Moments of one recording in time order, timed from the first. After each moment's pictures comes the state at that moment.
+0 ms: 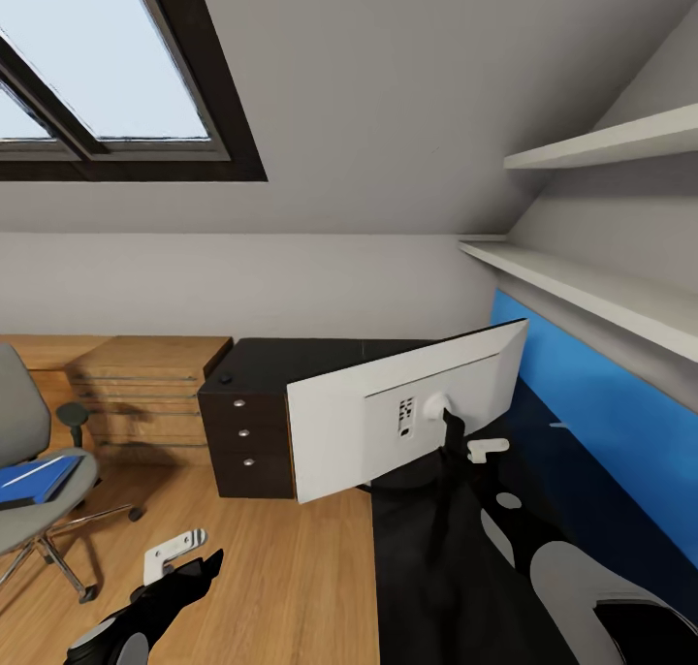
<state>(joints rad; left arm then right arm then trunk) 0.02 -0.04 0.14 -1.58 0.35 0.60 0.17 -0.79 -0.05 0.02 -0.24 0.03 -0.31 0.02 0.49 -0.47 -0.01</state>
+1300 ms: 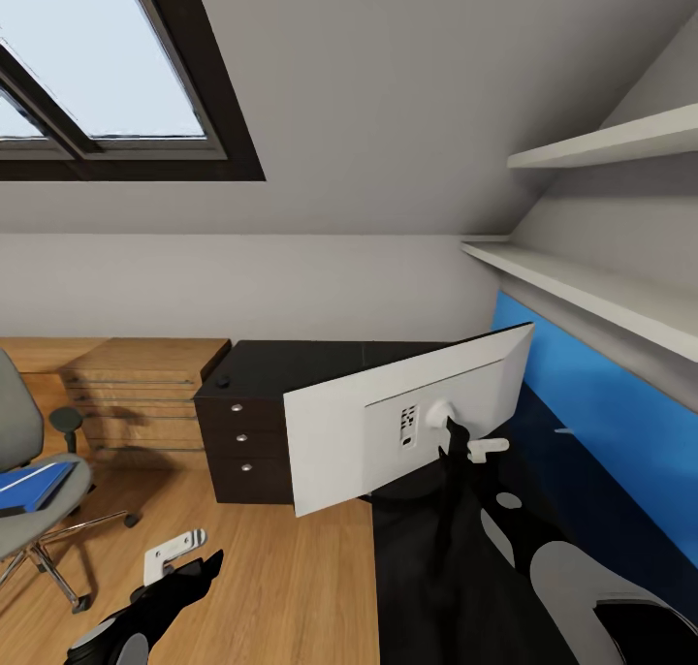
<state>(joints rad) 0.02 -0.04 0.14 -1.57 0.35 0.60 0.17 -0.79 -0.05 0.02 -0.24 0.03 -0.31 0.02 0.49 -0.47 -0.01</state>
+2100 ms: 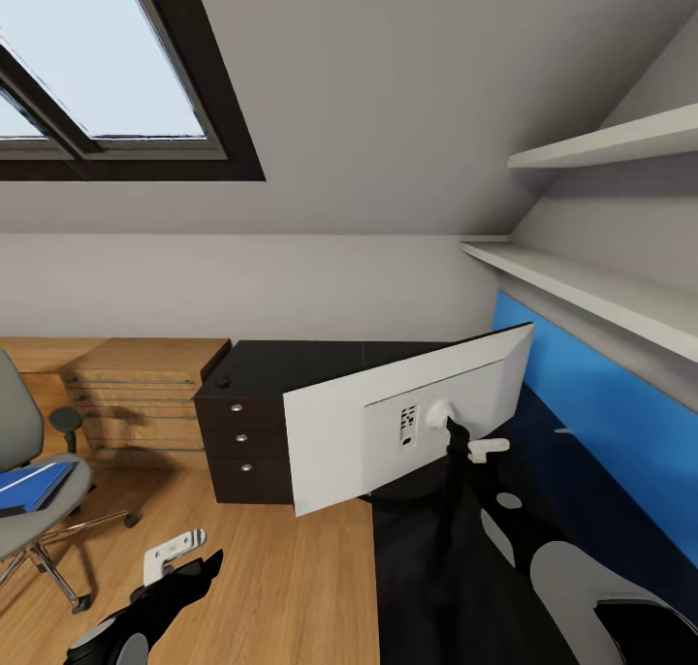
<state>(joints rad) 0.02 -0.04 0.14 -1.57 0.35 0.60 0.17 -0.79 -0.06 0.02 -0.24 0.03 -0.31 0.01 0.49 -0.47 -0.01</state>
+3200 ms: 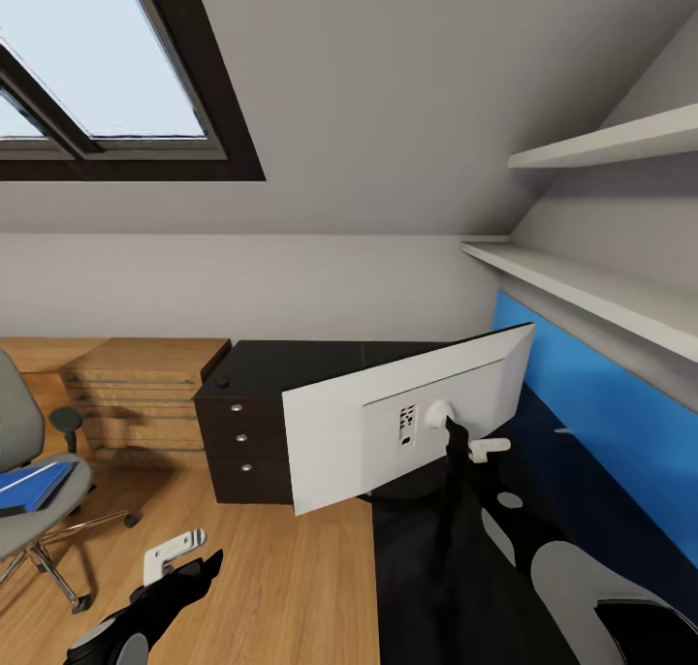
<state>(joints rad) 0.02 -0.04 0.14 -1.57 0.35 0.60 0.17 -0.79 -0.06 0.02 -0.24 0.03 -0.31 0.02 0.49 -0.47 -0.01</state>
